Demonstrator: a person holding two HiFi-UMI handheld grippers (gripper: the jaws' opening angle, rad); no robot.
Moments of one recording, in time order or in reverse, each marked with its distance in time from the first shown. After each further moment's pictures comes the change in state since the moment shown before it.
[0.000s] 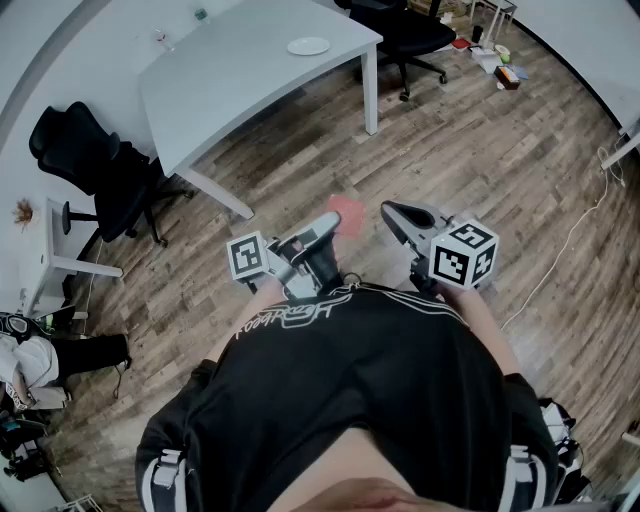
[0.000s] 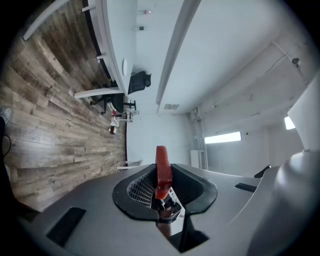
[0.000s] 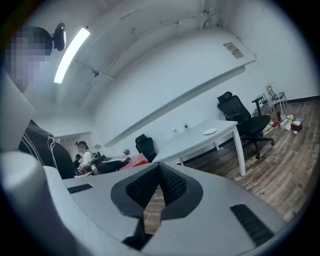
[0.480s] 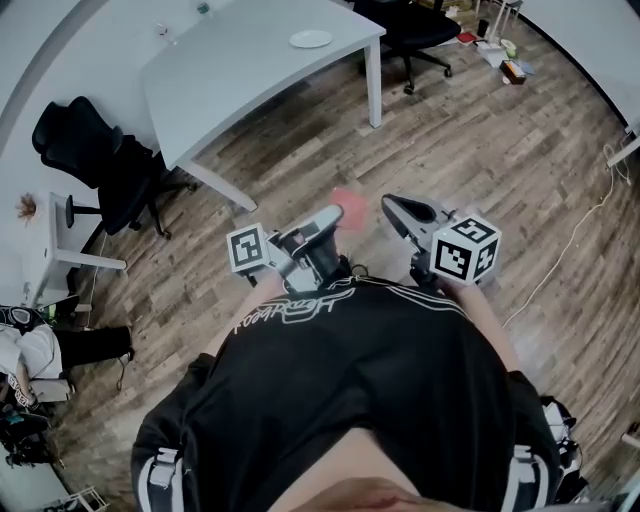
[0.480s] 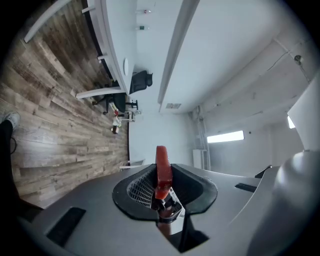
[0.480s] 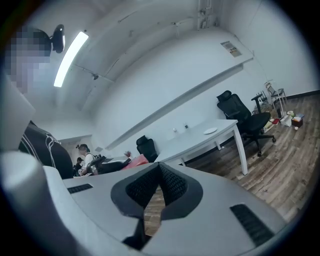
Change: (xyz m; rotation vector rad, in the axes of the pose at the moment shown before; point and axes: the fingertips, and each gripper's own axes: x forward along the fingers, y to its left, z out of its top) left arm 0.006 -0.002 -0.007 -0.002 0.011 0.030; right arm -0.005 -0.001 0.003 0.027 -0.014 0.006
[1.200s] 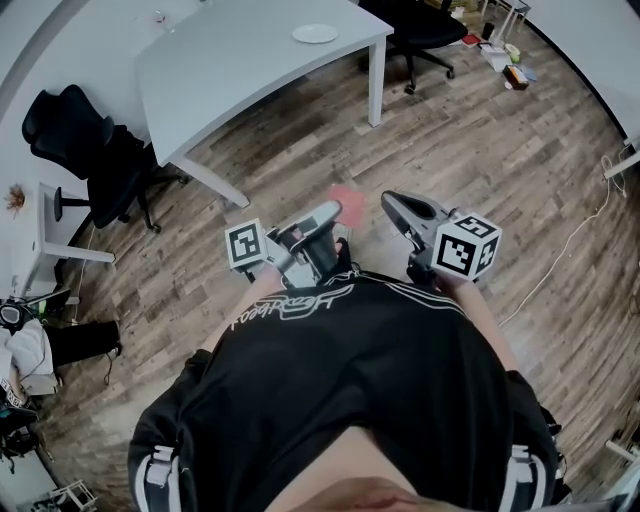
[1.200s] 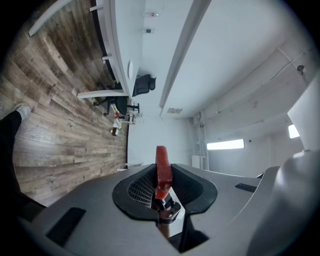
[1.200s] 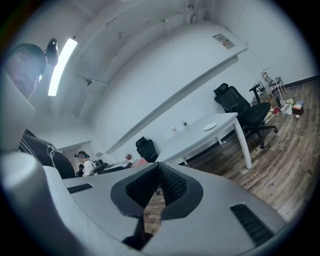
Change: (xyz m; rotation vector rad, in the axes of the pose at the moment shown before) left arm 0.008 0.022 0.040 -0.048 -0.045 -0.018; right arm 0.033 -0.030 0.008 0.085 0.008 0.021
